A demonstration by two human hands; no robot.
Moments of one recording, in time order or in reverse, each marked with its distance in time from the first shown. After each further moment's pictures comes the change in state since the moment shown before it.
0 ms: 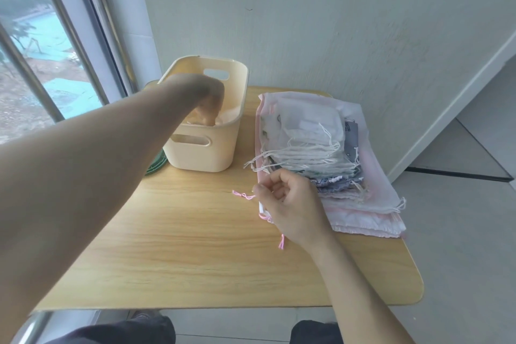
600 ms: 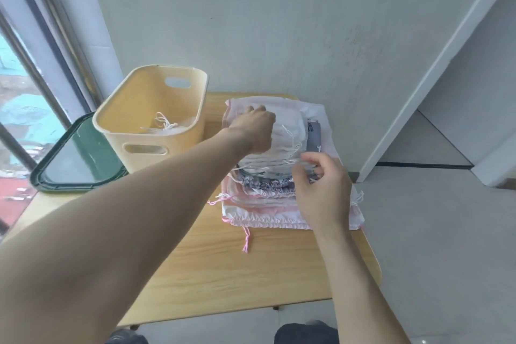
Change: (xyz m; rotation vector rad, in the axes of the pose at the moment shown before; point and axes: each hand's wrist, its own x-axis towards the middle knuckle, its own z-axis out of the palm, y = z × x) left_hand 0.006 0.160 0.017 -0.286 0.405 0.308; right_hand 0.006 0.030 -0.074 -0.260 0.581 -0.073
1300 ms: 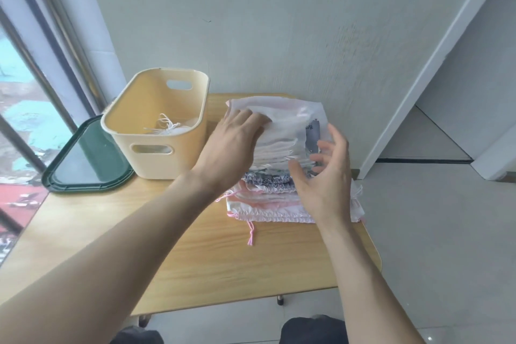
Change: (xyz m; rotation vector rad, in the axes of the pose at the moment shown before) left_hand -0.098 -0.010 -0.007 -0.327 0.583 0.255; right_hand -0.003 -0.005 -0.008 0.151 0.004 -0.045
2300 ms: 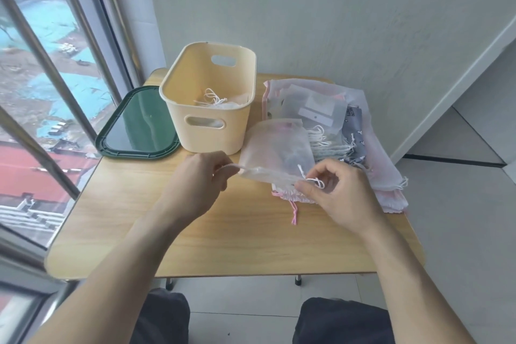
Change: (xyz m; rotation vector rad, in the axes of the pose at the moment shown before) left_hand -0.118 -0.037 -0.073 -0.130 -0.247 -0.593; right_hand -0.027 -0.004 0.013 -0.136 -0.499 -0.091
